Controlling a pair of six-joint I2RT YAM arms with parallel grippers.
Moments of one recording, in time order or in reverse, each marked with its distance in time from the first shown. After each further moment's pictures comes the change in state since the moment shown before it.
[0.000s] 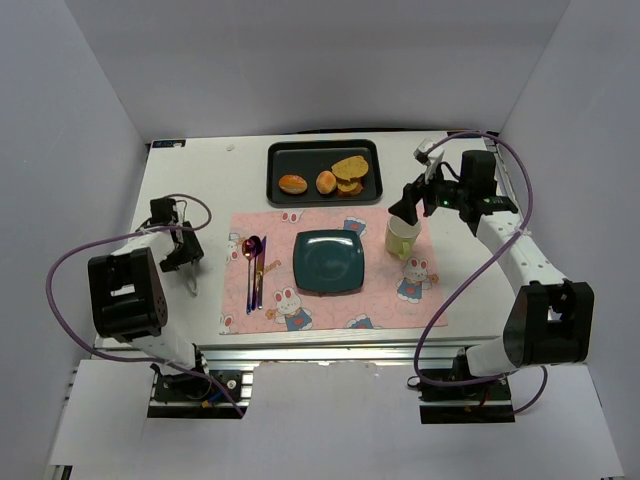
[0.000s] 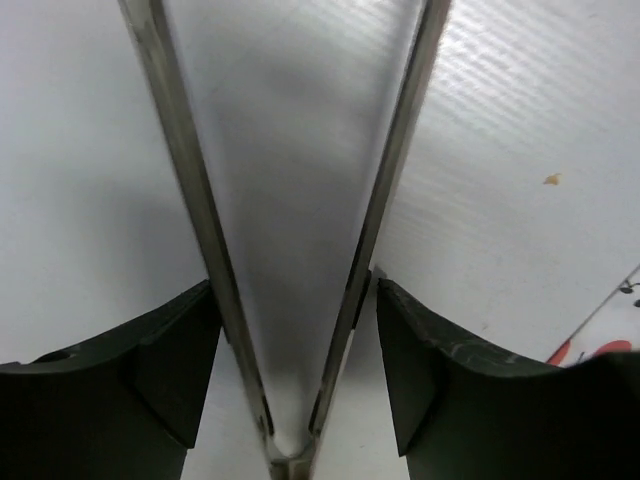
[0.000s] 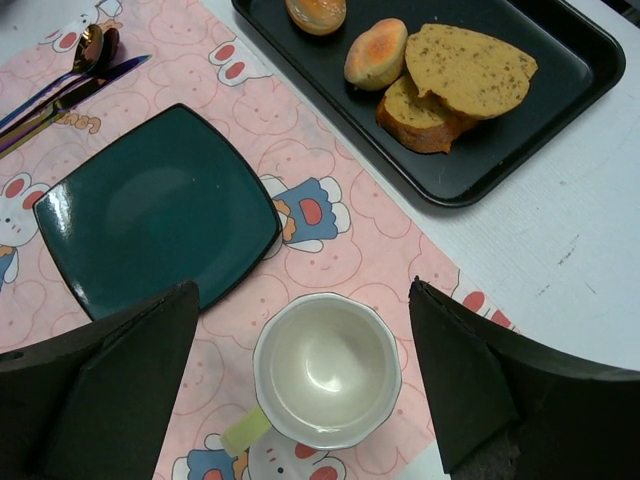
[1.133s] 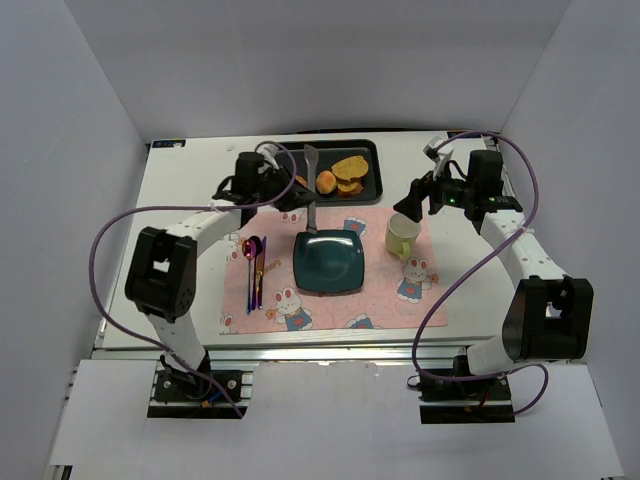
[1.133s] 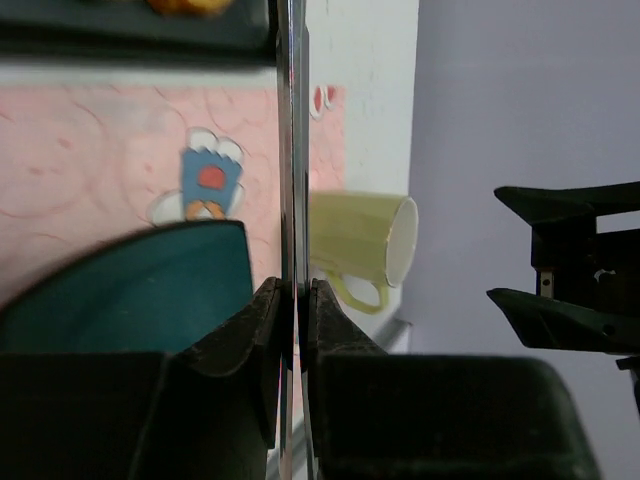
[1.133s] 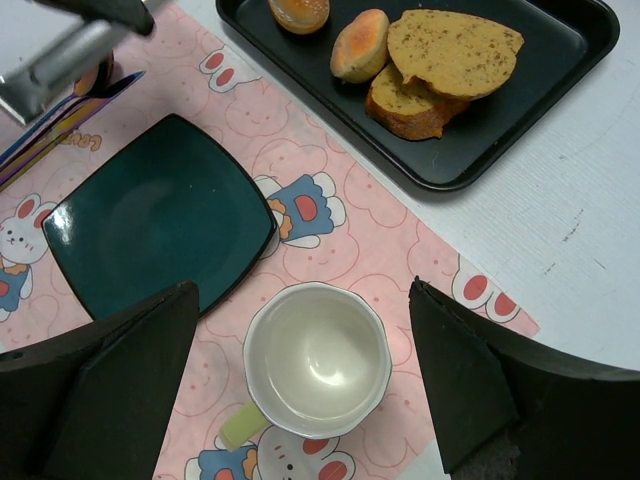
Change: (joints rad) left arm -0.529 0.158 0.330 0.459 0.688 -0.684; right arm -0.058 0.022 -0.004 0.024 -0.031 0.077
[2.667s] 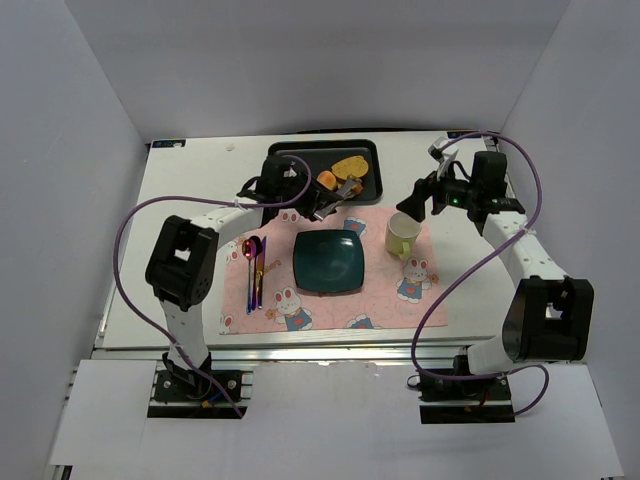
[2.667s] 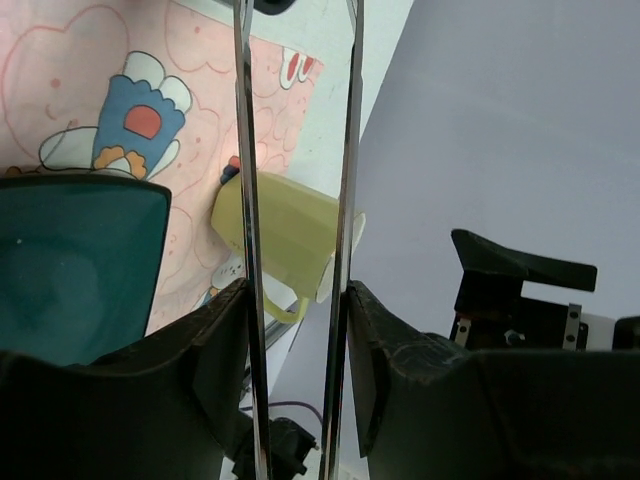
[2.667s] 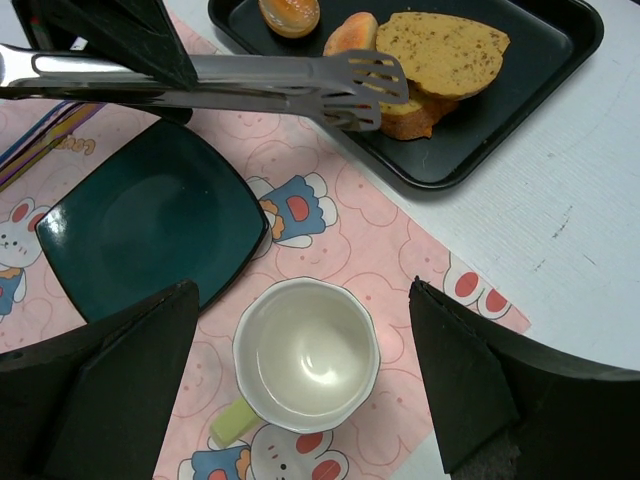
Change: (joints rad) left arm -0.115 0.137 0.101 -0.041 -0.010 -0.414; right arm -0.025 -0.003 -0.017 0.031 -0.017 0.008
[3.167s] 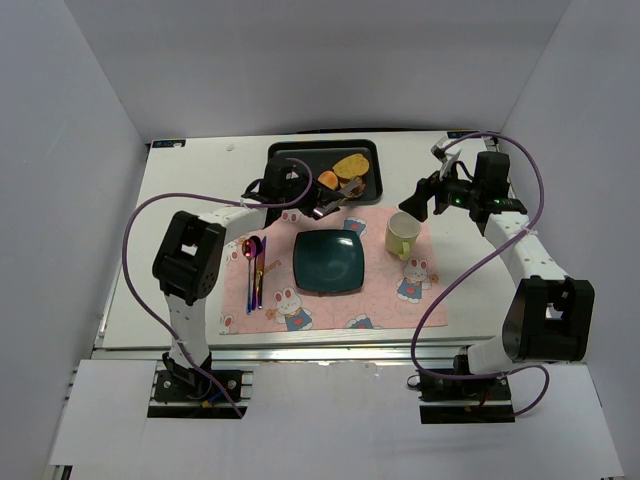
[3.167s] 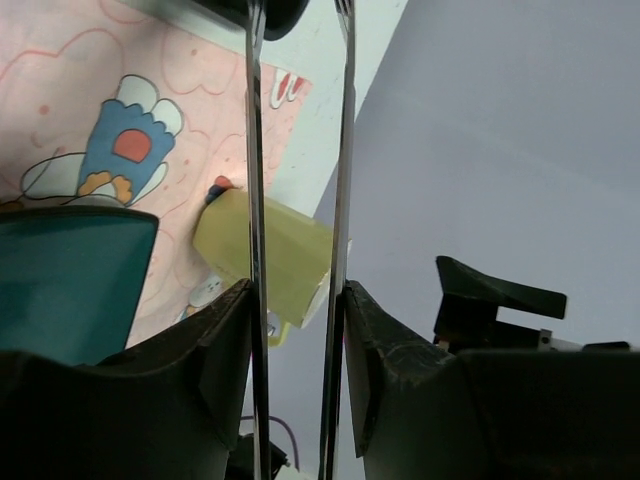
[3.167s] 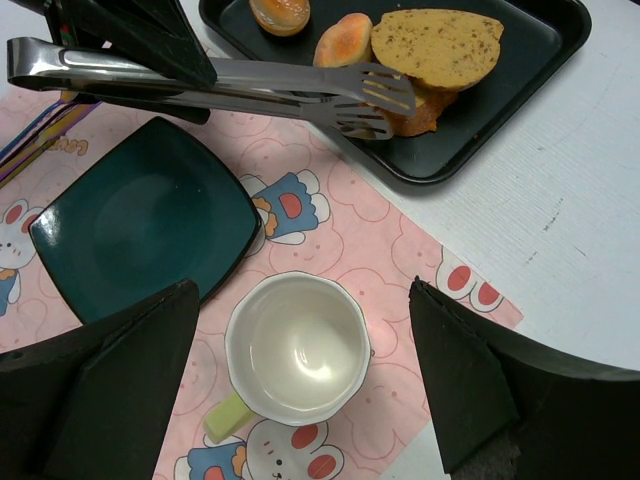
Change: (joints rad) left arm 0.000 0.074 0.007 0.089 0.001 -0.100; right arm -0.016 -0.002 -0.004 0.001 0.000 0.000
